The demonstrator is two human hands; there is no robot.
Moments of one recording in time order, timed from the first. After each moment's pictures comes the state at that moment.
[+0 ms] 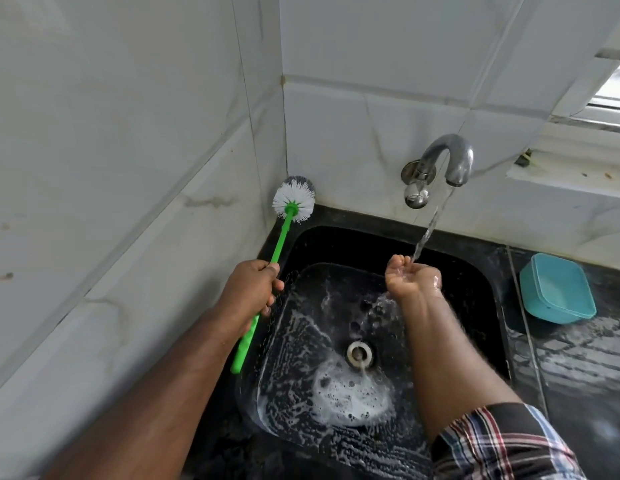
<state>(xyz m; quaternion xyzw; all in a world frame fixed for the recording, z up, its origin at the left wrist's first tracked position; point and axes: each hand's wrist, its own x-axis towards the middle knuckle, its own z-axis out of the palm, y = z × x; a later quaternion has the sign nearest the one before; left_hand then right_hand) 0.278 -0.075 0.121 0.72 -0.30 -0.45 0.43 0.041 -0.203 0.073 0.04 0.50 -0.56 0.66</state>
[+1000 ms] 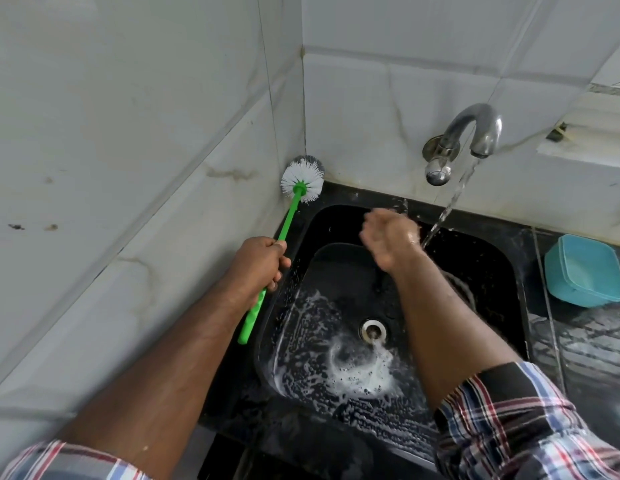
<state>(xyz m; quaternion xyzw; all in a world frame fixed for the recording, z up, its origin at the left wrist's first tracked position) 0.288 -0.061 0.128 0.73 -0.28 -0.45 0.43 0.097 -0.192 0.100 -0.32 0.56 -0.32 0.69</state>
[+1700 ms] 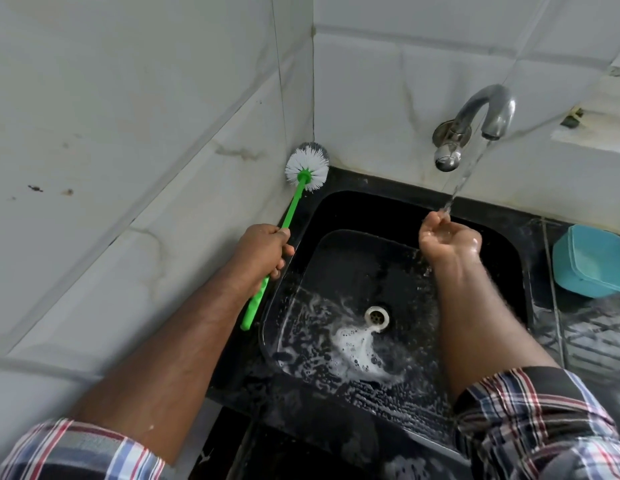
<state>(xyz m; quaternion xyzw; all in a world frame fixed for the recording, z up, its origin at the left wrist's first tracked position) 0.289 -0.050 0.121 0.74 -0.26 -0.44 0.43 0.023 -0.205 0.080 0.22 0.34 -0.61 0.68</state>
